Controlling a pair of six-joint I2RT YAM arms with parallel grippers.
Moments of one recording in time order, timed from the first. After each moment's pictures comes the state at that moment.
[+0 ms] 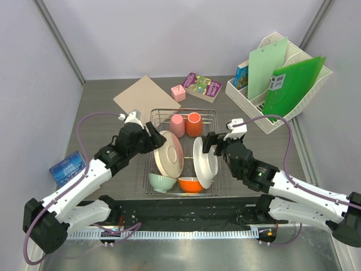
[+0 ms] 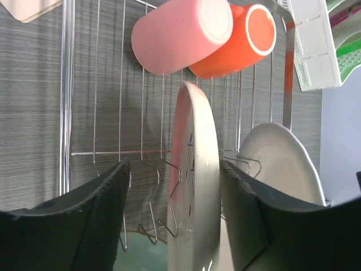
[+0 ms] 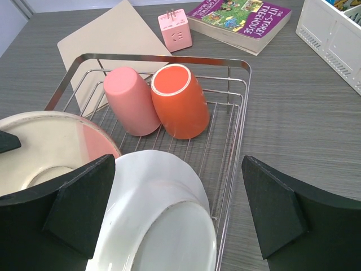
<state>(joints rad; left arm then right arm) -0.61 1.00 0.79 -0.34 -0.11 -0.84 0.99 0.86 0.64 -0.01 0.71 0.37</state>
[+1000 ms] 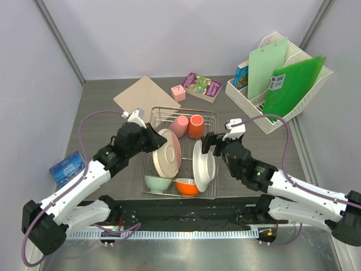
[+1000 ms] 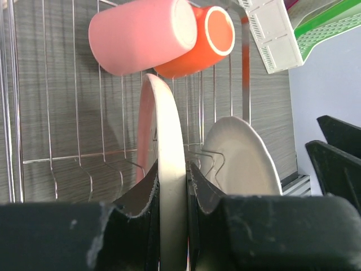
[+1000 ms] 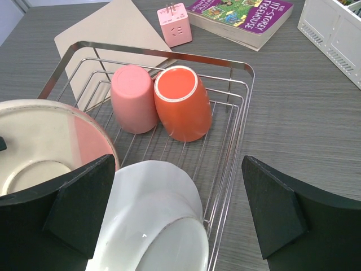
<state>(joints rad) -0.62 0.98 0.77 -0.26 0.00 -0.81 0.99 0.88 0.64 -0.01 0.70 0.38</state>
